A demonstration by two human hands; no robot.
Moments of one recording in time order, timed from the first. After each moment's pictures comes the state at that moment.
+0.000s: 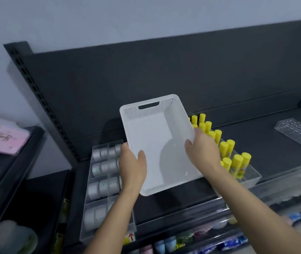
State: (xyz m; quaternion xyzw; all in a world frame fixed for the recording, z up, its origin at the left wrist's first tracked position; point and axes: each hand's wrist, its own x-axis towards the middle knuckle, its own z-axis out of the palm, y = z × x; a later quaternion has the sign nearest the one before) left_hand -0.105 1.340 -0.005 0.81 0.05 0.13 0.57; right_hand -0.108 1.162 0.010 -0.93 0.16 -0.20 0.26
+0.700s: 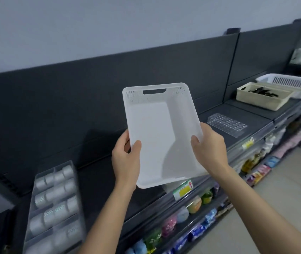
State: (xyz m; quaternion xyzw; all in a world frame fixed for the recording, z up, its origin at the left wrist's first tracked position) left_hand -0.152 1.223 0.042 0.68 -0.13 0.04 0.72; right_hand -0.220 1.038 0.045 -0.86 0.26 -0.31 0.30
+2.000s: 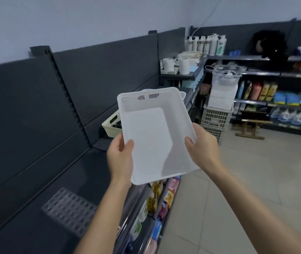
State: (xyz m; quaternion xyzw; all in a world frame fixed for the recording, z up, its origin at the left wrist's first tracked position) left_hand -0.150 0.555 0.033 0.61 -0.27 -0.19 0.72; right_hand -0.304 0.429 0.031 -0.78 0.46 -0.37 0.22
